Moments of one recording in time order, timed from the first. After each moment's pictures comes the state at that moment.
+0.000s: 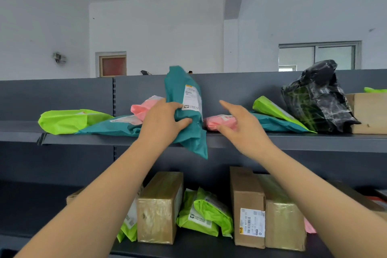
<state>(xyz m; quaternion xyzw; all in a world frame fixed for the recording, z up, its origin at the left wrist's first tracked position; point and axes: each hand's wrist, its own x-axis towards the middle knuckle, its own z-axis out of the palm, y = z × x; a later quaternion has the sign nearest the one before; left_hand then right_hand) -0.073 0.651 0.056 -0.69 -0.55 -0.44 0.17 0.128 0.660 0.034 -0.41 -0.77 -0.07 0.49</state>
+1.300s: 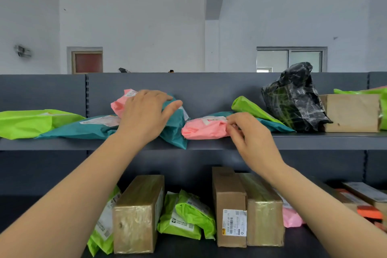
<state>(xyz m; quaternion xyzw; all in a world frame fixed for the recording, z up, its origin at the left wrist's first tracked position) -0.071 0.667 0.071 -0.71 -0.50 -0.41 0.27 0.168 0.655 0.009 -0.38 -0.73 -0.23 0.53</state>
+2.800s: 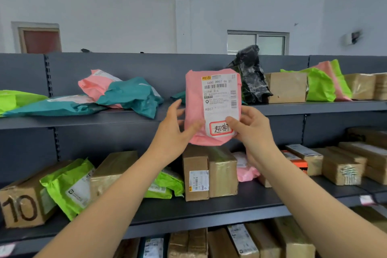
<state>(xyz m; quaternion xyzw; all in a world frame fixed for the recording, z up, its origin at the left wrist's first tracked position) 0.030 0.601 -0.020 -0.75 -0.30 -0.53 -0.26 0.205 0.558 -0.022 -0.41 -0.50 0.23 0.73</state>
